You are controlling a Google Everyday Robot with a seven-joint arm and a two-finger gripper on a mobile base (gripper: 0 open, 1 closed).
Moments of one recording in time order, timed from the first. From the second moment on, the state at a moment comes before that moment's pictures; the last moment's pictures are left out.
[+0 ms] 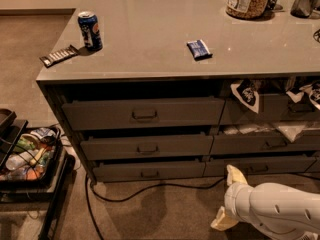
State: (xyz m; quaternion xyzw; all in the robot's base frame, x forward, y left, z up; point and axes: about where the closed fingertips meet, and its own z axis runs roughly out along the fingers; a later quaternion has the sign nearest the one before) arm 0.423 -0.201 0.556 -0.54 0.79 -0.08 0.28
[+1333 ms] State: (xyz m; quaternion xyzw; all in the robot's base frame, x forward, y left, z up) arm 0.460 -0.222 0.527 -0.65 0.71 -0.10 0.23
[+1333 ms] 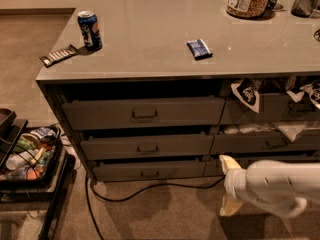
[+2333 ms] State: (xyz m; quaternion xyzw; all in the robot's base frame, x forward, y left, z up) arm 0.465 -0.231 0.426 -0.75 0.61 0.06 0.26
